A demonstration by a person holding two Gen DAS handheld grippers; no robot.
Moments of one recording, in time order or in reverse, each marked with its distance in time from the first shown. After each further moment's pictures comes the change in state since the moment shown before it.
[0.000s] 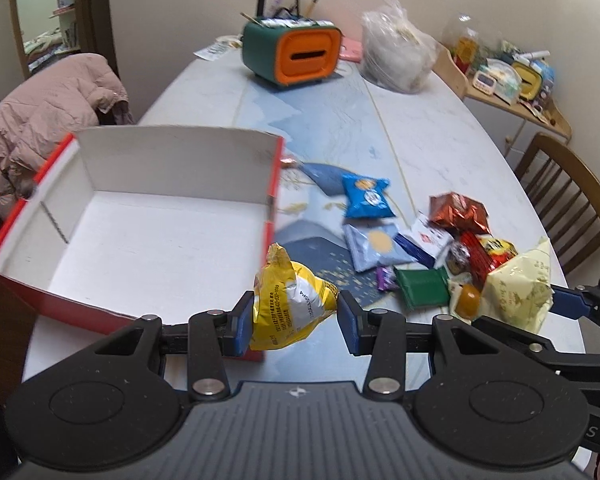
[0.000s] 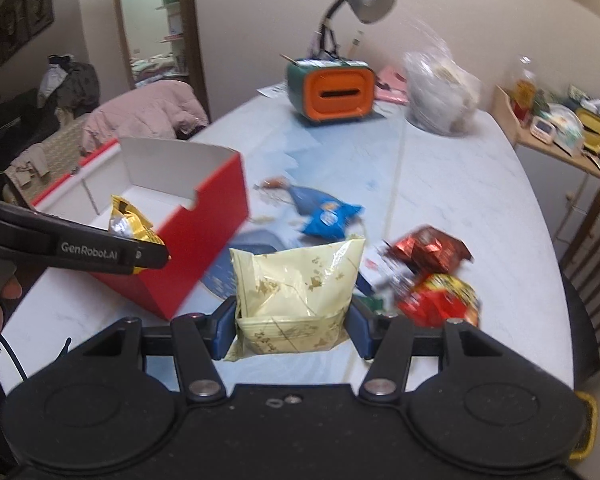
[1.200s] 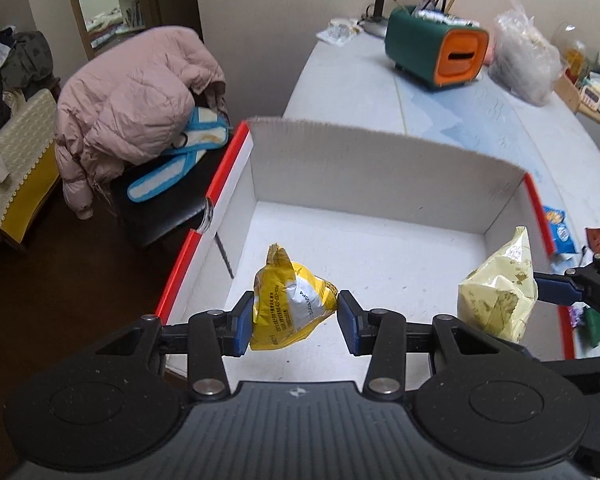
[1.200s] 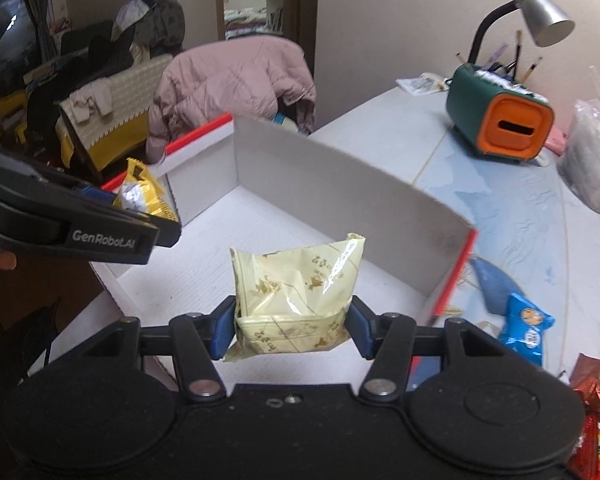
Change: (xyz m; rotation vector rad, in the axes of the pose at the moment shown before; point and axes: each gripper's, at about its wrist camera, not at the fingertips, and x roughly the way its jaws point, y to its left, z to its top) left arm 0.055 0.185 0.044 -0.045 0.071 0.179; right arm 0.151 0.168 0.083 -0.233 0.112 0.147
